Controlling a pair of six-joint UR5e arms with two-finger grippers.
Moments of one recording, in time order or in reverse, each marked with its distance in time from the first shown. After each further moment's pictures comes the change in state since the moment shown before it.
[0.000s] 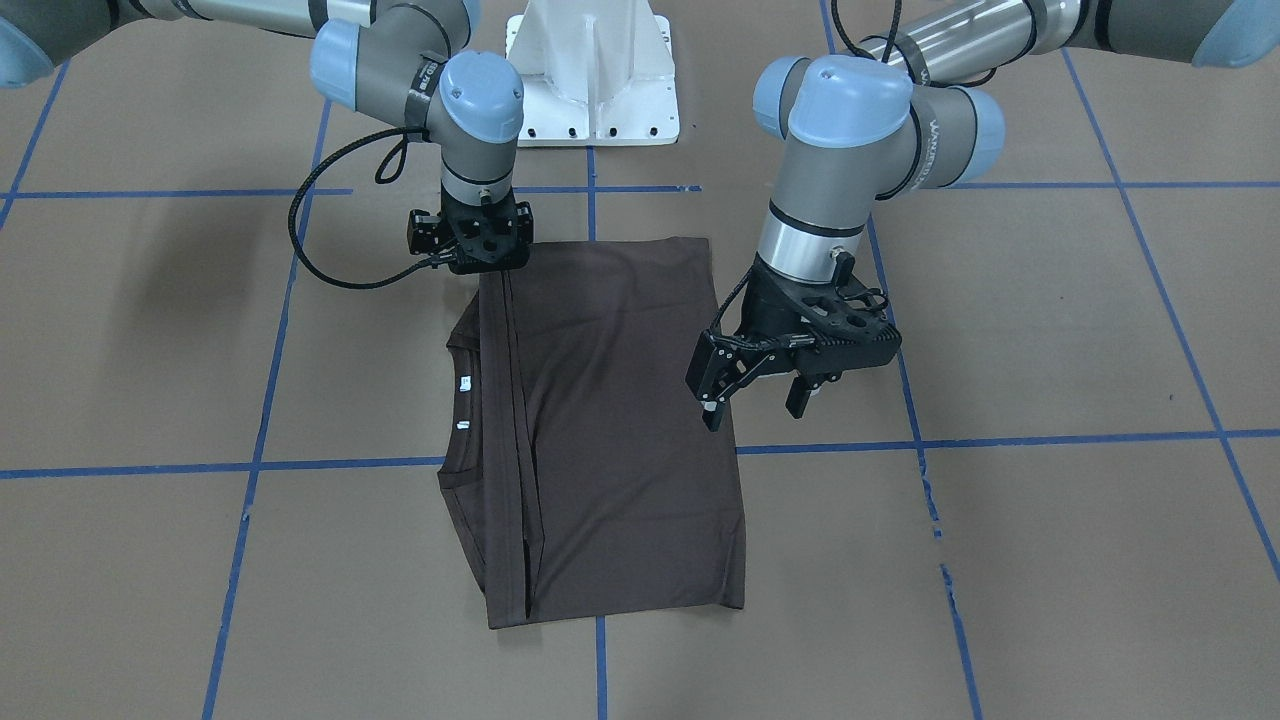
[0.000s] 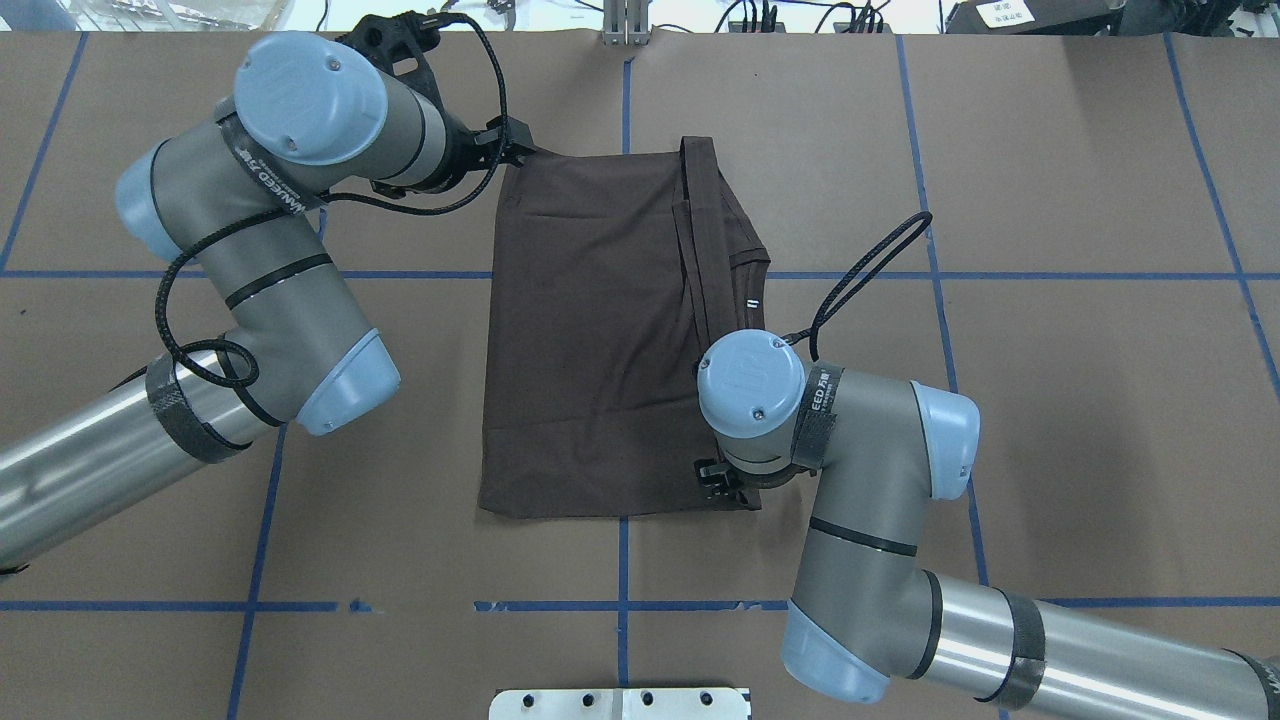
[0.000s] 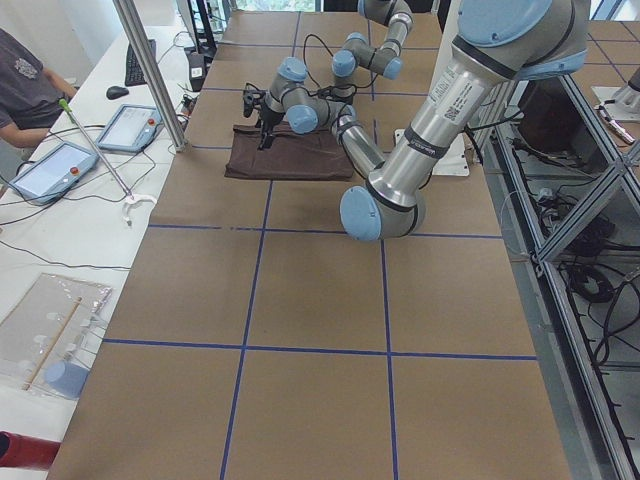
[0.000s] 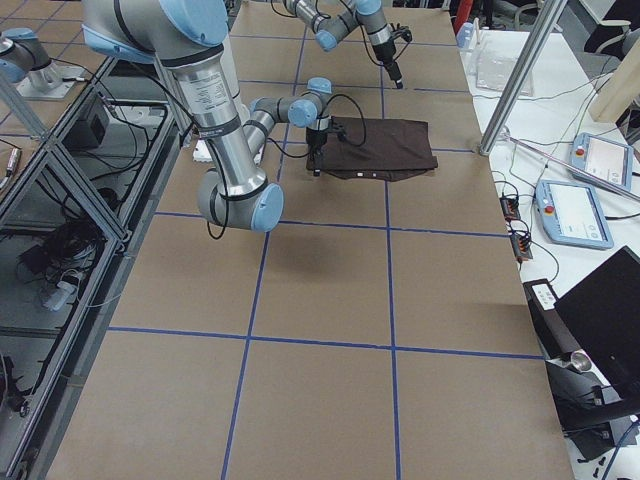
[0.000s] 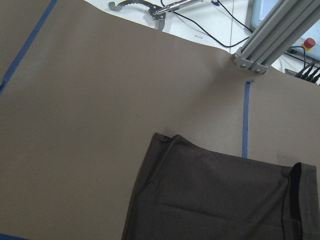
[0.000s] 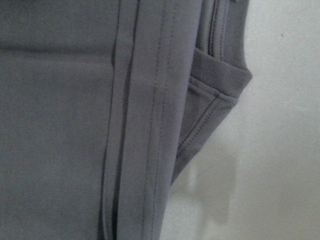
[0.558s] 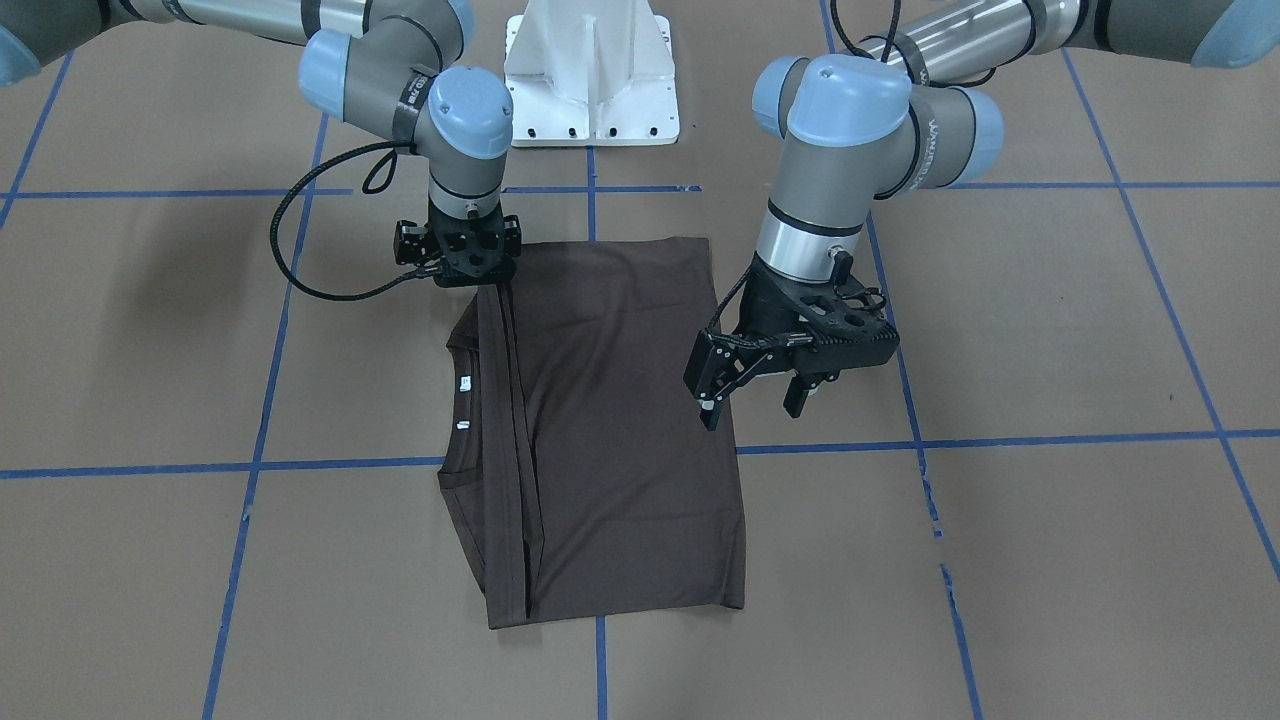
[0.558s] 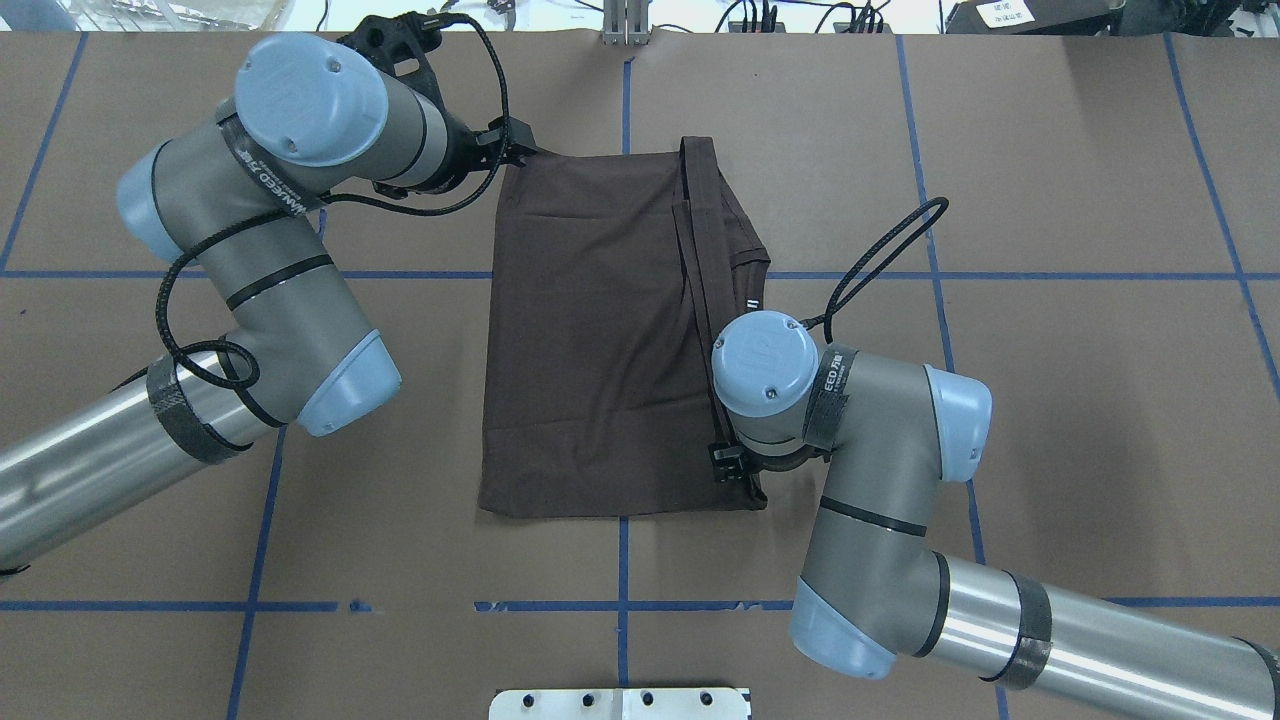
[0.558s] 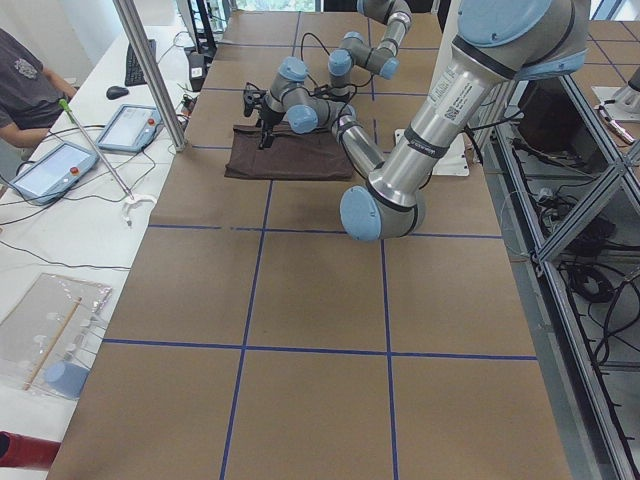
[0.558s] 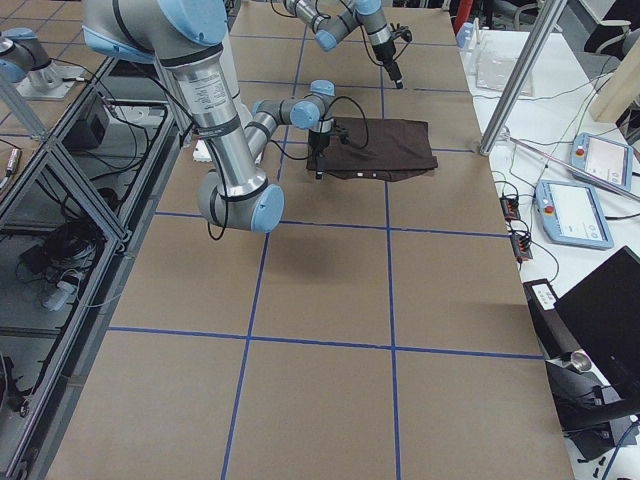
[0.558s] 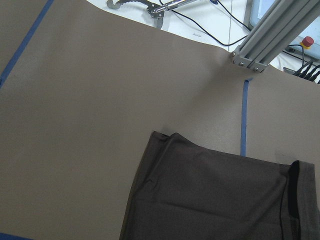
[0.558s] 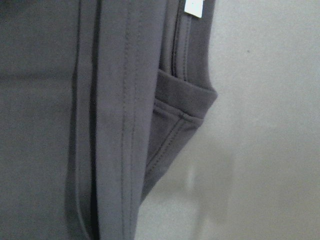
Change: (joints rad) left arm 0.001 0.000 0.000 -0.005 0.000 0.000; right arm 0.034 -0.010 -0.007 -0.004 0.006 -0.009
